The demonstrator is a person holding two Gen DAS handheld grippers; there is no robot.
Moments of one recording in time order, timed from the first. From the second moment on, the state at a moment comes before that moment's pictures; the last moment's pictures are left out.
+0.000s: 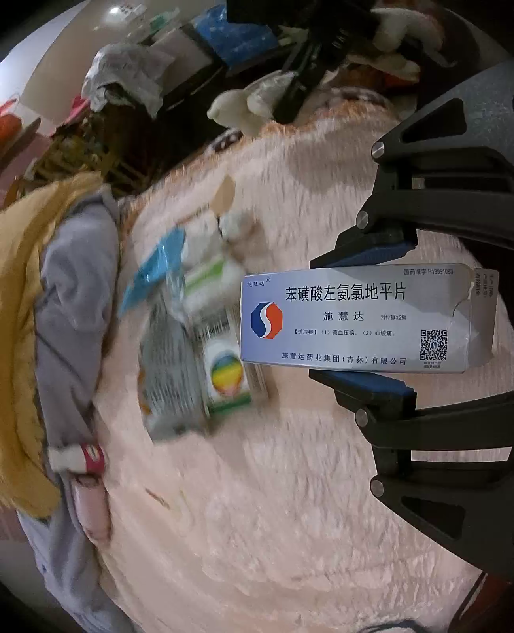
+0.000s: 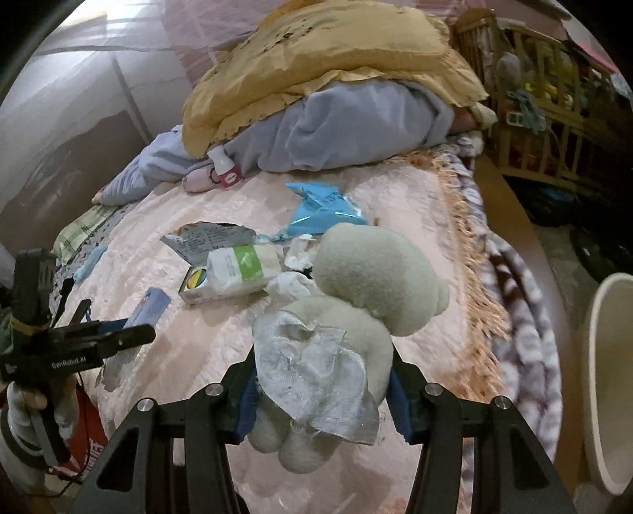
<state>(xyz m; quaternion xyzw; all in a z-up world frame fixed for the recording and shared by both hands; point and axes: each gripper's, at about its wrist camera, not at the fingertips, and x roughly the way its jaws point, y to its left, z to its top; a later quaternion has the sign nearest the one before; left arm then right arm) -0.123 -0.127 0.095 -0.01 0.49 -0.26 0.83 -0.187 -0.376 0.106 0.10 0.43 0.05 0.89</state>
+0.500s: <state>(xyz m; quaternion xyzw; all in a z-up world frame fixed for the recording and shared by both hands) -0.148 -0.241 0.135 0.06 0.44 -0.33 0.83 -0.236 -0.414 0.128 0.09 0.41 0.01 0.91</state>
